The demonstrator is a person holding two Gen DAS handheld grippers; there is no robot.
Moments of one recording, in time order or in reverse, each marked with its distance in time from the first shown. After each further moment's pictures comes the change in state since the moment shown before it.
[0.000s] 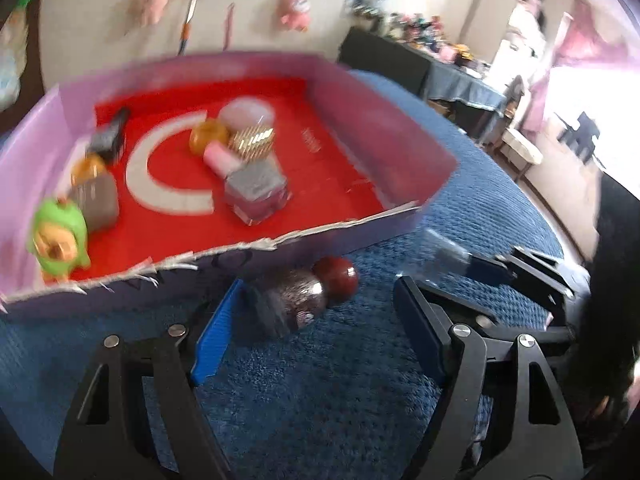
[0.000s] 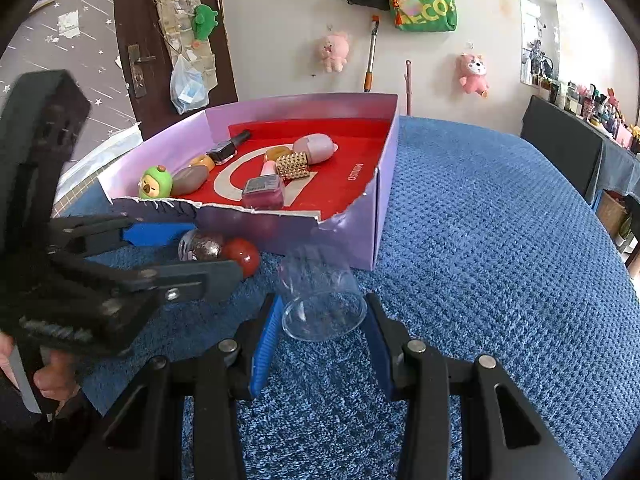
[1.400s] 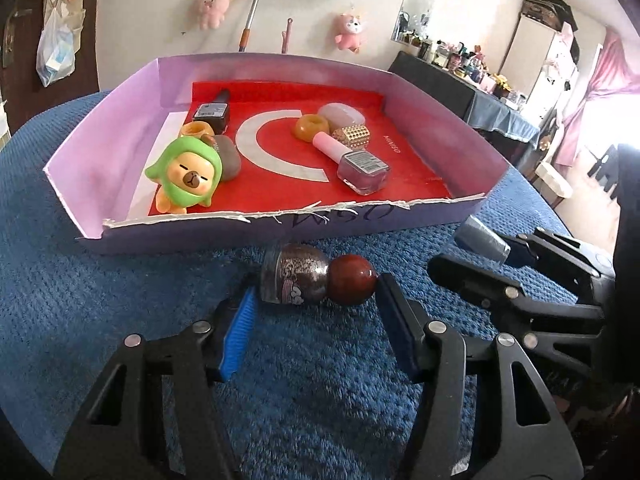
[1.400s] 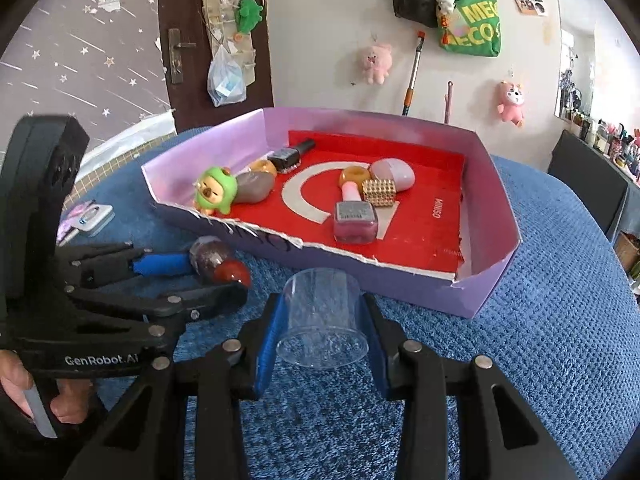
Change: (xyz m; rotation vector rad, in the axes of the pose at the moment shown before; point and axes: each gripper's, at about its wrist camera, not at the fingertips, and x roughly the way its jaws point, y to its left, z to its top) left arm -0.049 0.049 -0.039 -0.061 -0.114 0.112; right arm 0.006 0.068 0.023 -0.106 -0.022 0.069
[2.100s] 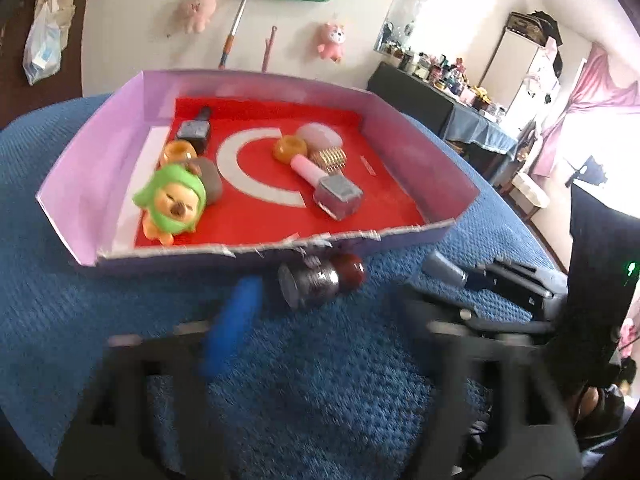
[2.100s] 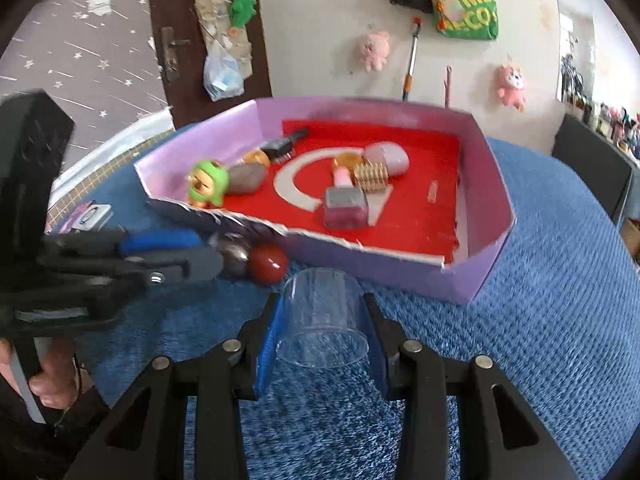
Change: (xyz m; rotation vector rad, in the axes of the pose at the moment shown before) left arm -0.008 0.001 0.015 -0.023 -0.035 -0.089; right arm 0.012 -0.015 -0.007 0.037 0.051 0.007
